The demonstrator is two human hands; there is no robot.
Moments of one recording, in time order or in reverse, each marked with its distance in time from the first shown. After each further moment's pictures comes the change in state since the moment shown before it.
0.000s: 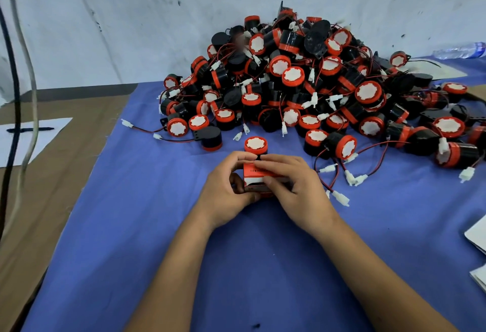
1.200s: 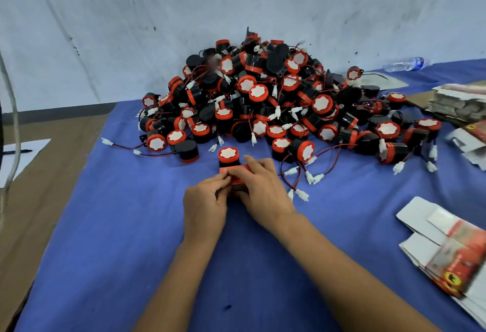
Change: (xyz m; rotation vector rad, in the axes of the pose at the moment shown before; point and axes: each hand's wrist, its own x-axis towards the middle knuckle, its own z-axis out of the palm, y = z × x) left_hand -0.023 0.019 0.036 0.437 0.382 0.176; right_hand 0.000 -0.010 -0.002 -0.468 -0.094 -0.035
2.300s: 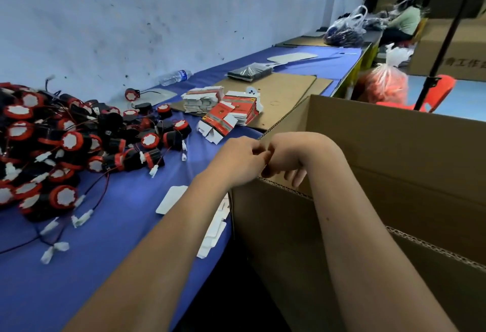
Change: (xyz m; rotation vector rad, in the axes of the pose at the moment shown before) left_hand -0.063 0.419 0.202 -0.170 -1.023 0.597; right_hand -0.272 0.135 -0.372 -0.067 -0.252 1.170
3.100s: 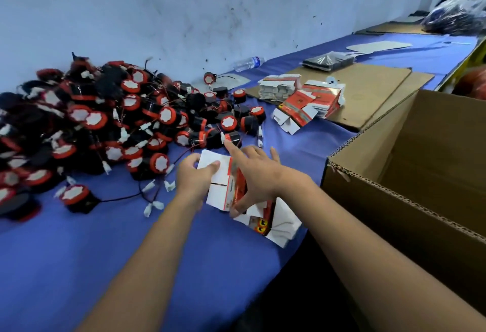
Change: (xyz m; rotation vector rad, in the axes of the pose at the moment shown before) left_hand -0.114 -0.191 -0.047 -0.655 0.726 -0.661; right_hand 0.060 -0.144 0.126 -0.250 0.057 -0.639
